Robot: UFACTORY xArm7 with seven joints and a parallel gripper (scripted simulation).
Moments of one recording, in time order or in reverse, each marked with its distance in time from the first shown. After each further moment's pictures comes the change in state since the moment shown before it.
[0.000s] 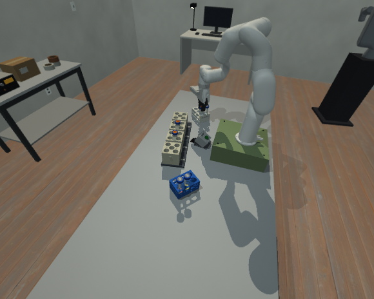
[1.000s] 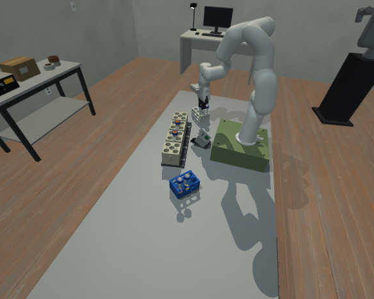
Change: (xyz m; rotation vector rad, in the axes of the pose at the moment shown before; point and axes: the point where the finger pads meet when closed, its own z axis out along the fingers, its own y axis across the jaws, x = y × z) arm 0.000 0.000 -0.014 0.000 0.000 0.000
